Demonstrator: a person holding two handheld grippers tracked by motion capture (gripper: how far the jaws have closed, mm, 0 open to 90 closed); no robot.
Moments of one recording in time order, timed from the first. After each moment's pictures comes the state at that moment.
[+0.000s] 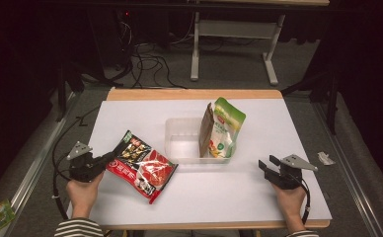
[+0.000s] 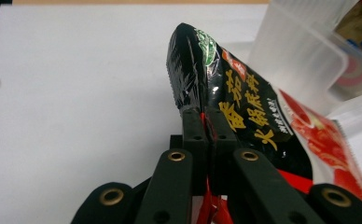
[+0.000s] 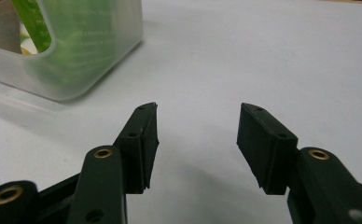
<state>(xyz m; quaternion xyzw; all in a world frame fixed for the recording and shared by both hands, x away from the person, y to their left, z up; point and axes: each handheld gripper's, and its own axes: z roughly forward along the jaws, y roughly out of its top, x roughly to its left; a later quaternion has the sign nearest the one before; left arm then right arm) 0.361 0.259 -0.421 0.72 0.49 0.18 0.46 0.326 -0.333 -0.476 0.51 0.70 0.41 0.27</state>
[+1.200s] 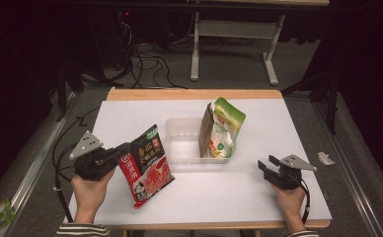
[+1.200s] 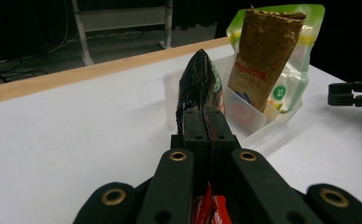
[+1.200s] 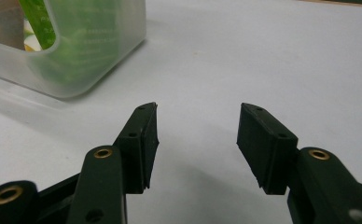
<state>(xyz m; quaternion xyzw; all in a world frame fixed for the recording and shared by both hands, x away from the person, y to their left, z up) 0.329 0.203 -0.336 0.75 0.39 0.19 0.51 0.325 -0.331 -0.476 0.51 0.71 0.41 0.28</state>
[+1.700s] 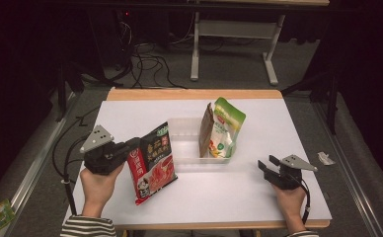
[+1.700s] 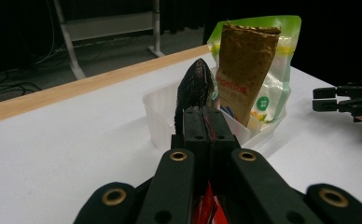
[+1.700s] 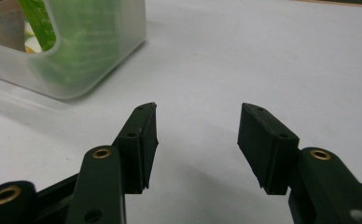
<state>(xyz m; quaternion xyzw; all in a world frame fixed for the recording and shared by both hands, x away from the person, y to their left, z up) 0.336 0.178 -0.321 0.76 0.36 0.19 0.51 0.325 -0.332 -0.476 0.51 0.70 0.41 0.28</state>
